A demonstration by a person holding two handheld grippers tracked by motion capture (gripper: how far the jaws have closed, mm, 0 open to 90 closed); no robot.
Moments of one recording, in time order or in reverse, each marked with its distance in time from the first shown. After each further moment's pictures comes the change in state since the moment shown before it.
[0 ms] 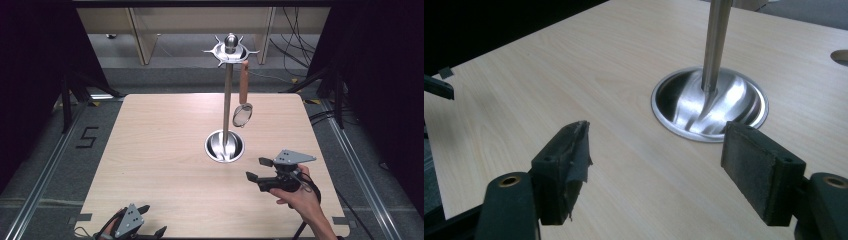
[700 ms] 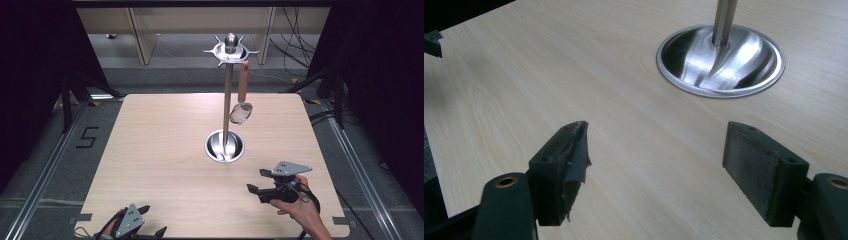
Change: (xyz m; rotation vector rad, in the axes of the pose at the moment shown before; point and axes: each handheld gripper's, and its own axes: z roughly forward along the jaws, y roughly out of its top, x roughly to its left) left arm -0.002 -0.001 0.000 0.007 0.000 -0.025; right arm 0.005 -0.030 0.005 0.074 -0.007 0.004
